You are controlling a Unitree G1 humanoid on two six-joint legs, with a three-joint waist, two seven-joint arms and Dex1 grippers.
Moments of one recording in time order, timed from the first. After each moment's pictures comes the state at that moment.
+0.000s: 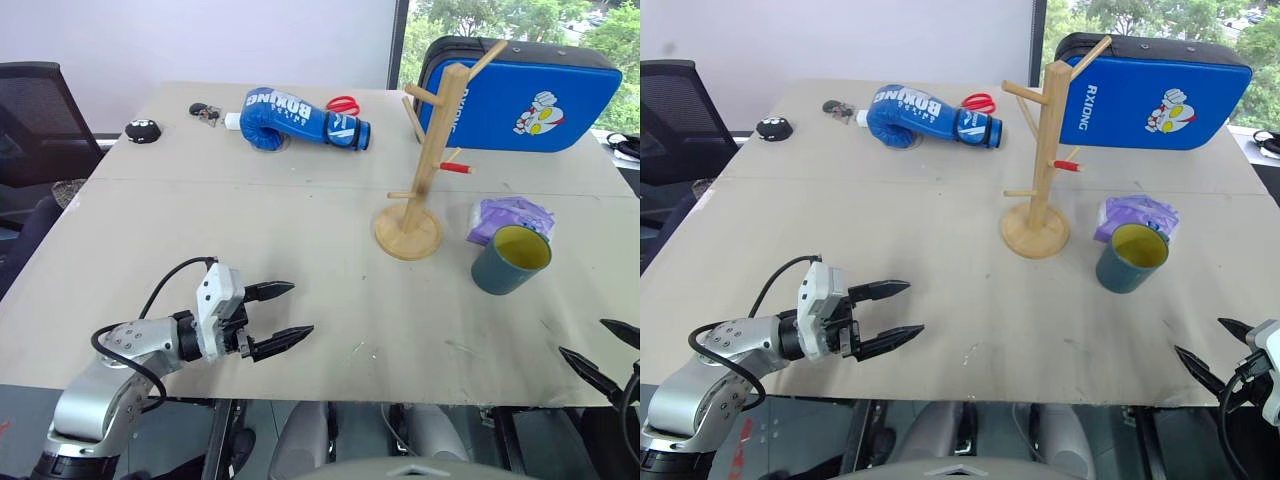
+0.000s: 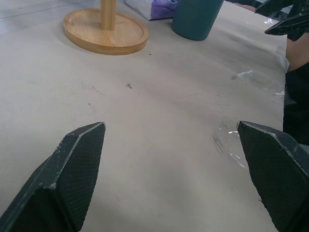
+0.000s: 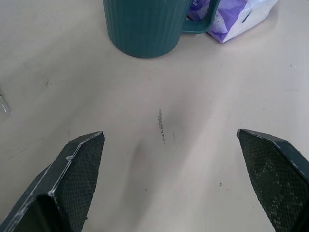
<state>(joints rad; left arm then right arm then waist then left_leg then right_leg) 0.15 0.74 0.15 -0.42 -0.62 0.41 -1.02 0.62 -0.65 -0.64 -0.40 0.44 0.28 0.86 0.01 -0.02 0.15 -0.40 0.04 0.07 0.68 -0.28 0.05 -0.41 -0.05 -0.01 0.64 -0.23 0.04</state>
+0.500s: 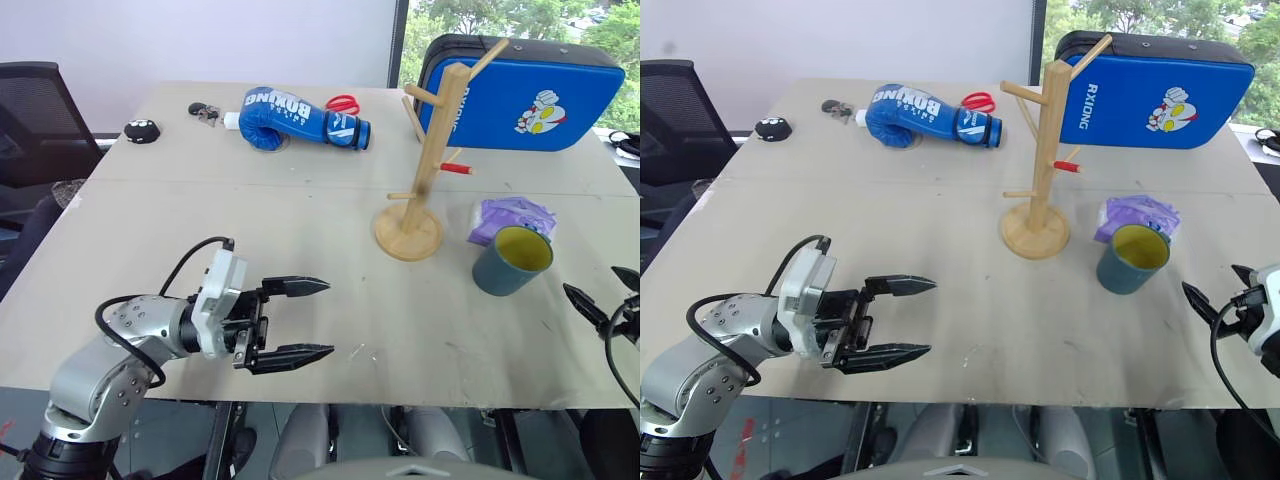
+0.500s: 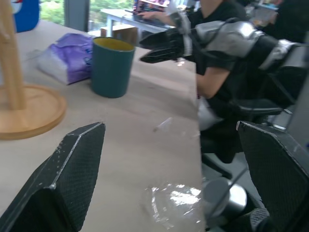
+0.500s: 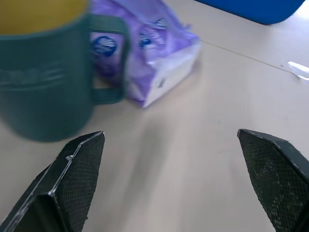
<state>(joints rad) 0.03 0.78 0.14 -0.56 -0.86 0.50 -1.17 0.22 -0.66 -0.55 -0.17 0.38 0.31 0.69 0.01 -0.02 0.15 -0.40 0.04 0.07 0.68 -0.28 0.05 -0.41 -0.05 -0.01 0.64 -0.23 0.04</state>
